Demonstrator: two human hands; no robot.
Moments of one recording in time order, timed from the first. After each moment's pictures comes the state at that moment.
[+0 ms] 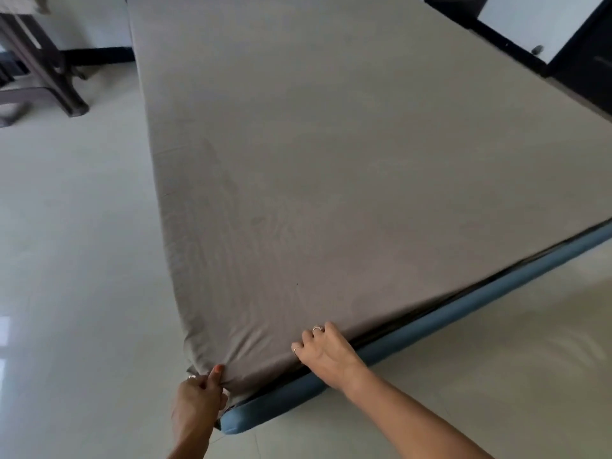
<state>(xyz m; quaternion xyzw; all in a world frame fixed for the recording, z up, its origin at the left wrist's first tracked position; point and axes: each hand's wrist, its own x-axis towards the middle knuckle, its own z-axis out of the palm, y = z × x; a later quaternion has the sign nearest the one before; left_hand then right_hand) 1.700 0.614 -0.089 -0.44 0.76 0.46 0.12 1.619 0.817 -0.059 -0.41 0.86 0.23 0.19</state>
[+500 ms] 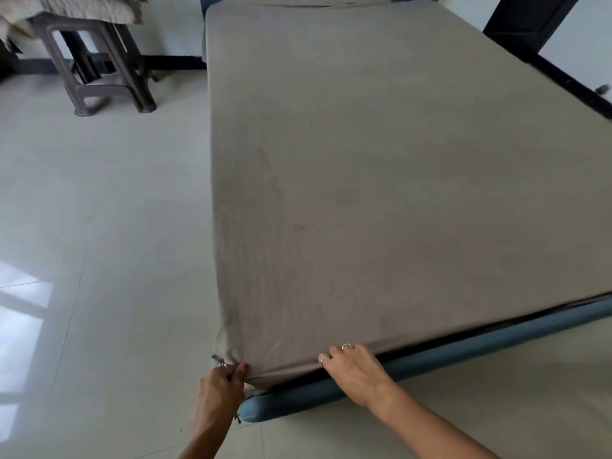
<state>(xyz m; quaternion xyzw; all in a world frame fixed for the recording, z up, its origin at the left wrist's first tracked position) 1.722 0.602 -0.093 -0.41 0.81 0.40 0.17 1.627 0.819 -0.056 -0.41 0.88 0.13 0.19</state>
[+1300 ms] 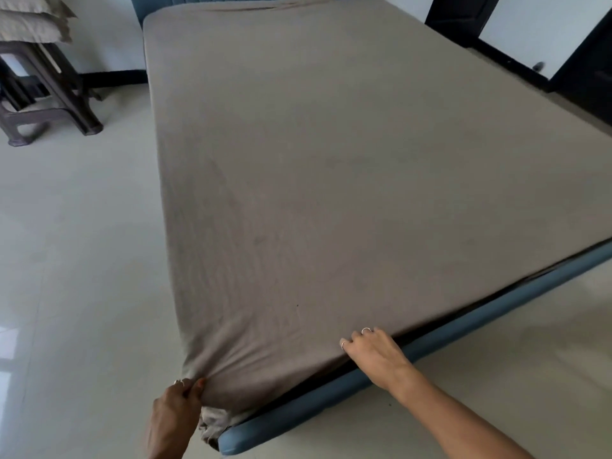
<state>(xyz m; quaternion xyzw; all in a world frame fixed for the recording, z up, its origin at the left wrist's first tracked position) 1.694 0.578 -0.086 -0.37 0.84 0.36 0.16 1.583 0.887 -0.036 -0.28 0.91 0.20 0.22</state>
